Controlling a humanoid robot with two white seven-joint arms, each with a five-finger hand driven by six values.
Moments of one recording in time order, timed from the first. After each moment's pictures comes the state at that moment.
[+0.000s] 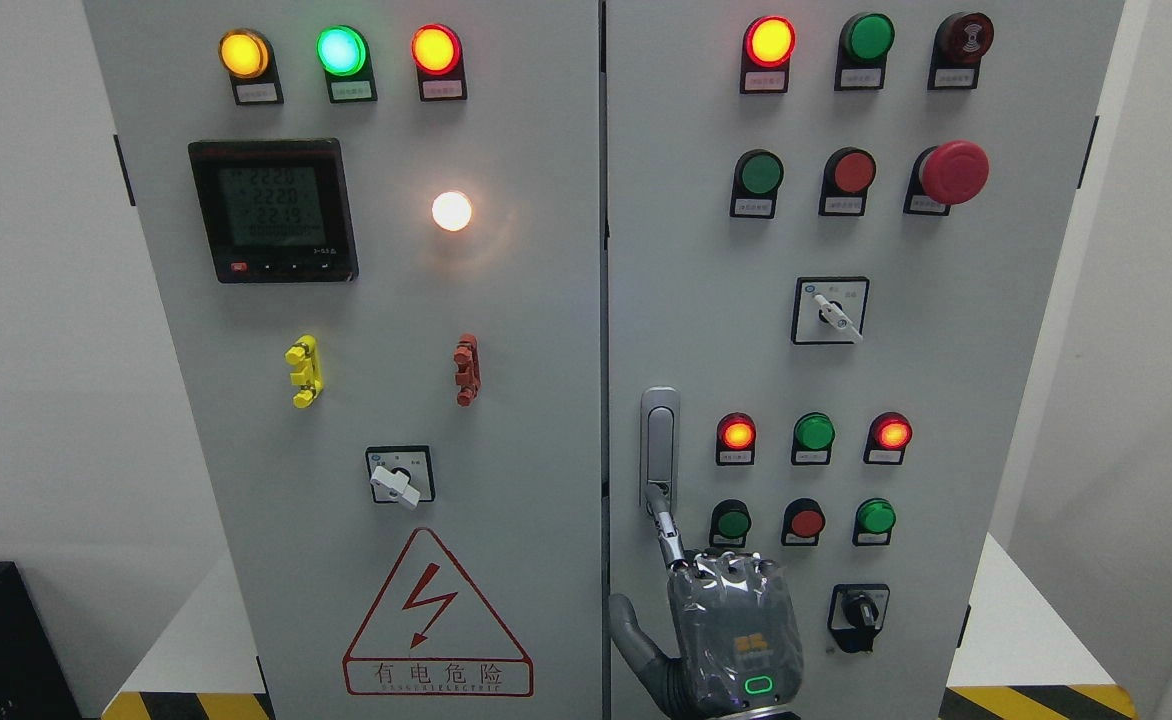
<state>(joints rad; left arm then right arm) -0.08 -0.11 0.00 0.00 0.08 -0.07 -0.06 -0.29 0.13 0.32 -1.68 1.54 0.15 -0.22</state>
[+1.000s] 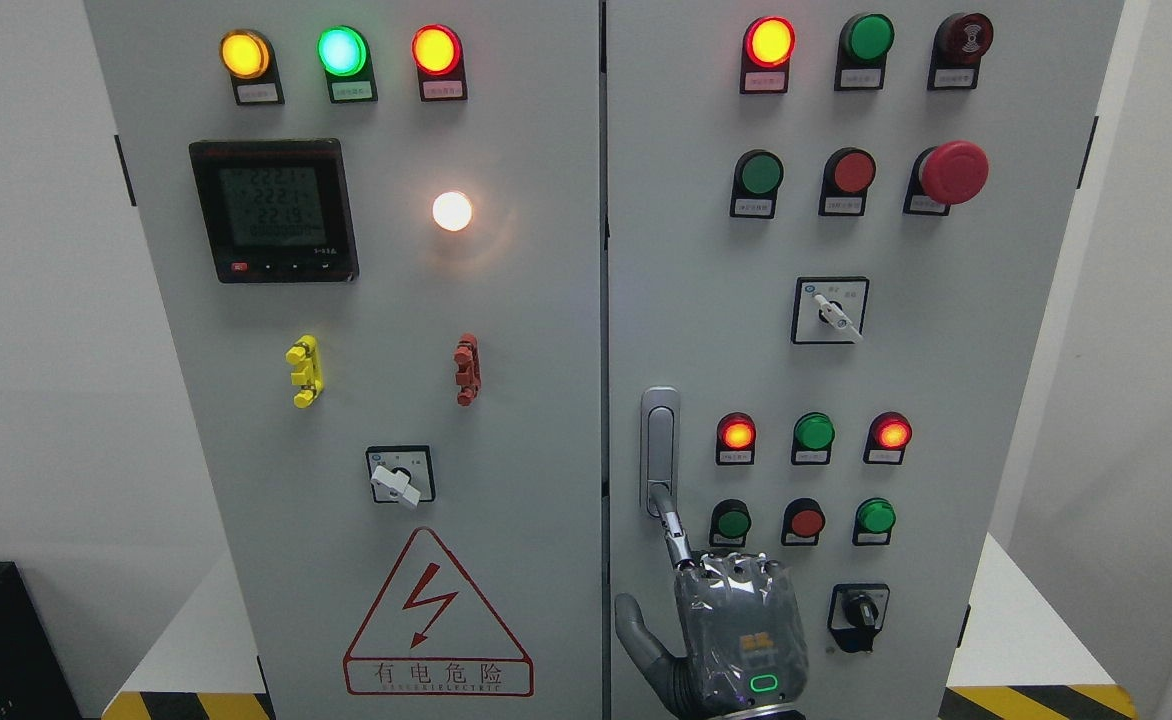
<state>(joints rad) -0.08 -0.11 0.00 0.00 0.08 -0.07 -0.06 -0.29 0.13 0.31 -1.67 1.54 0.15 -0.22</state>
